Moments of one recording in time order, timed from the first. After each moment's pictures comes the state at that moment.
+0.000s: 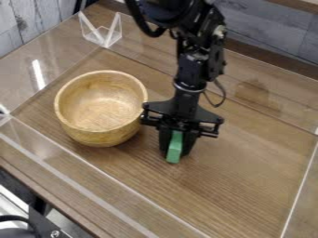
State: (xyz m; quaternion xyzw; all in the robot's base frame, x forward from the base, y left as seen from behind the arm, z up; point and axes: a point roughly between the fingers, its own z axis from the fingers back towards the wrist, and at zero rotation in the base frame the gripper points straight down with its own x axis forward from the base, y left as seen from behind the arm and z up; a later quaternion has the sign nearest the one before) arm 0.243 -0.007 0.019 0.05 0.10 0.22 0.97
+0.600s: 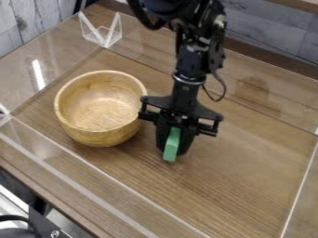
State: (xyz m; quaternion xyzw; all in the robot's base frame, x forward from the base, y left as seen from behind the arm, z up) arm 0.240 -0.010 0.034 0.05 0.12 0.18 0.97
